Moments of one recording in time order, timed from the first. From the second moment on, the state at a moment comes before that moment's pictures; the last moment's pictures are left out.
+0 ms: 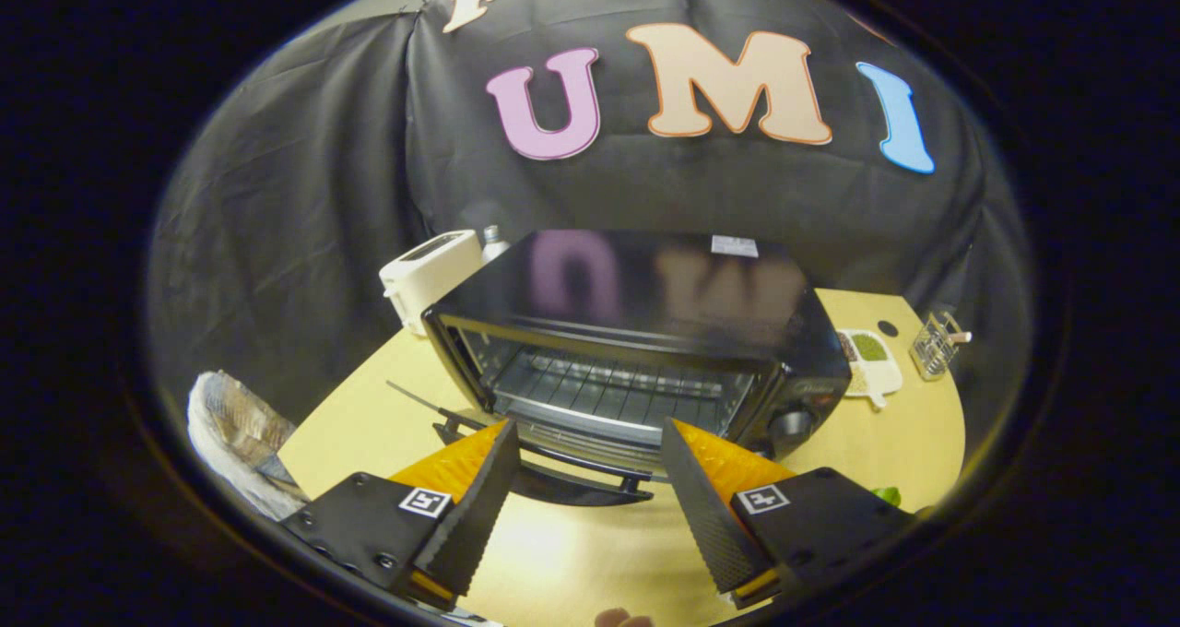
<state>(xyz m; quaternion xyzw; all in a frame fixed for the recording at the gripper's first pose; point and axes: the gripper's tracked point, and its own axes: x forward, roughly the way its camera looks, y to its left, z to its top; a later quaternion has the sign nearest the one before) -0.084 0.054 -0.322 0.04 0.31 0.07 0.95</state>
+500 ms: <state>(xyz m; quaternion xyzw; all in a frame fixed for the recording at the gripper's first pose) -0.134 0.066 -0.367 0.03 0.37 0.10 0.92</state>
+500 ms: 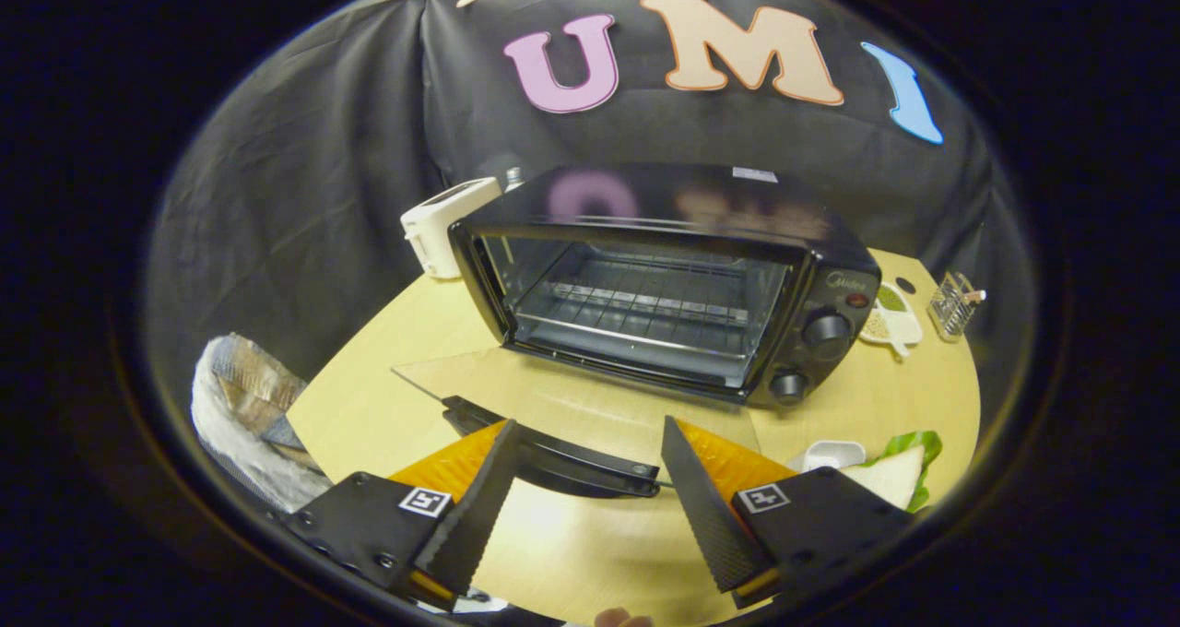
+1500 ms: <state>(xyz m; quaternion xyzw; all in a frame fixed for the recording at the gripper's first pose) -0.168 0.075 -0.423 0.03 0.42 0.12 0.90</state>
